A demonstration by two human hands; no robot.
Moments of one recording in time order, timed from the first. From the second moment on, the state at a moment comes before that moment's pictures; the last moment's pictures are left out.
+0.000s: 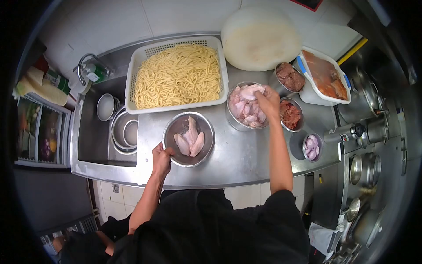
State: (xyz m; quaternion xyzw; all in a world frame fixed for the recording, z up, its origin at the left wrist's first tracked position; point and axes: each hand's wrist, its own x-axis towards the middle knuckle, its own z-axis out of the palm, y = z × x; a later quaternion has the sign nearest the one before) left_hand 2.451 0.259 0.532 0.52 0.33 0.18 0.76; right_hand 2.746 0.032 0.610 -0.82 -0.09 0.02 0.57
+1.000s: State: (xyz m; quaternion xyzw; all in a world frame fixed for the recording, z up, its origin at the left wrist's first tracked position) left_hand 2.450 0.258 0.522 0.49 0.32 0.19 0.79; right_hand 2.773 0.032 0.587 -0.83 -0.10 0.08 0.54
